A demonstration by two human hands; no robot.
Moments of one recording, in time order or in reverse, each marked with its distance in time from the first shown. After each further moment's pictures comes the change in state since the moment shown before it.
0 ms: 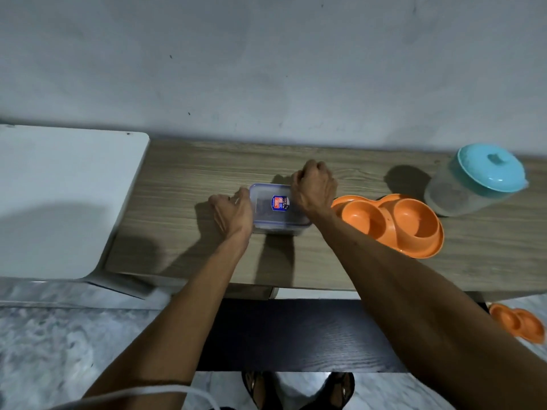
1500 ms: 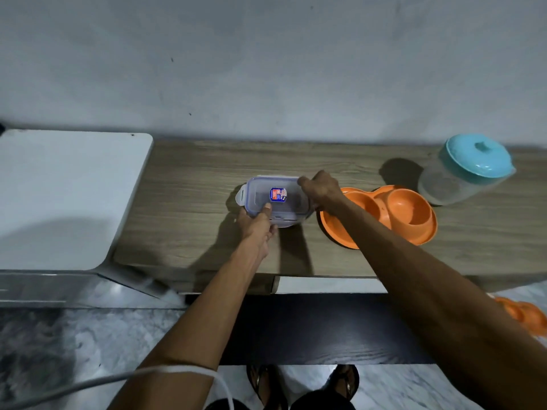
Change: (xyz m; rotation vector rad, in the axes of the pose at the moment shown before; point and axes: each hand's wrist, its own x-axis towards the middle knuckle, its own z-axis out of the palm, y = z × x) left_hand -0.039 -0.030 0.010 -0.413 -0.311 -0.325; right_hand -0.005 0.025 -0.022 0.287 -0.408 0.280
